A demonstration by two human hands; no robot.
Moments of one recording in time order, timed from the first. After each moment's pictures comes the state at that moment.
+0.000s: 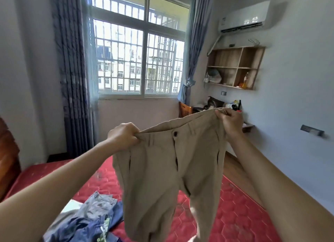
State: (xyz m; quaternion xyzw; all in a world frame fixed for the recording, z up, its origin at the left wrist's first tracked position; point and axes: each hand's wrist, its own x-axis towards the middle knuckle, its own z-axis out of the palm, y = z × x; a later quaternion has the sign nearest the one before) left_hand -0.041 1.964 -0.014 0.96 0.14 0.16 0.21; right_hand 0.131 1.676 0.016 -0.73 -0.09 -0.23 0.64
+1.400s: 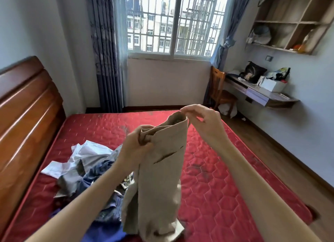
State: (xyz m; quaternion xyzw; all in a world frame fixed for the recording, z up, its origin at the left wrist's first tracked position) left_hand -0.122 1.923 -0.149 0.76 0.11 0.32 0.56; right_hand 0.010 1.764 -0.078 -0.76 -0.43 -0.11 0.47
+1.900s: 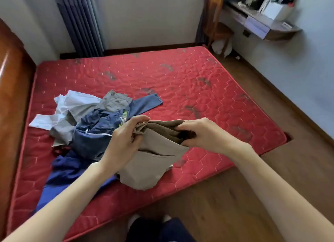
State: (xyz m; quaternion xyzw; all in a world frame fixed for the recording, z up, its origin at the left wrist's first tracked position) left_hand -0.187 1.890 -0.255 0.88 0.05 0.26 0.40; right_hand -0.045 1.686 -0.205 -0.83 -0.49 0.16 0.21
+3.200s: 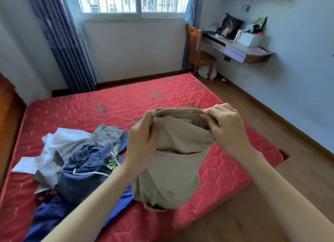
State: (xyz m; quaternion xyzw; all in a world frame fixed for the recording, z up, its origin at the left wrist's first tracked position) left_hand -0.074 1.850 -0.191 0.82 0.01 0.36 0.45; right_hand 0.028 1.657 -0.152 -0.88 -0.33 -0.23 0.25
